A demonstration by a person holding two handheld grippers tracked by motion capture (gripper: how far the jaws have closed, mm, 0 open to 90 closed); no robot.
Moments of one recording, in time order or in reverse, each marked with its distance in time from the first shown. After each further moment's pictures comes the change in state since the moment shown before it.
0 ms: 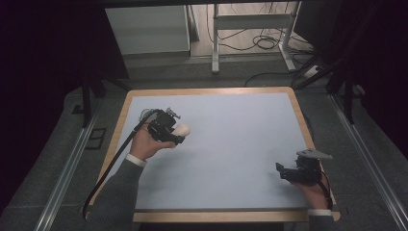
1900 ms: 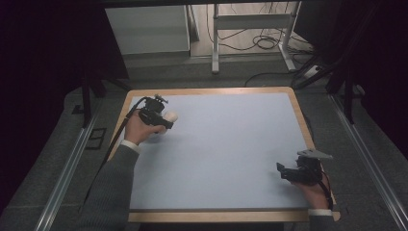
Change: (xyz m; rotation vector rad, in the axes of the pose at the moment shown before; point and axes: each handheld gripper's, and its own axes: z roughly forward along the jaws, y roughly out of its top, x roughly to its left) left arm 0.065 0.010 0.009 0.024 0.067 -0.146; right arm -0.002 -0.001 0.001 0.008 -0.012 0.007
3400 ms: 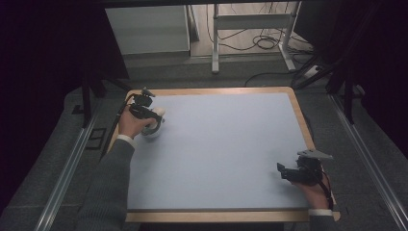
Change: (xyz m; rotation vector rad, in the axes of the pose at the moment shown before) left arm 0.054 -0.006 0.019 0.021 0.068 -0.191; right arm -0.001 -0.001 0.001 0.005 -0.001 -0.005
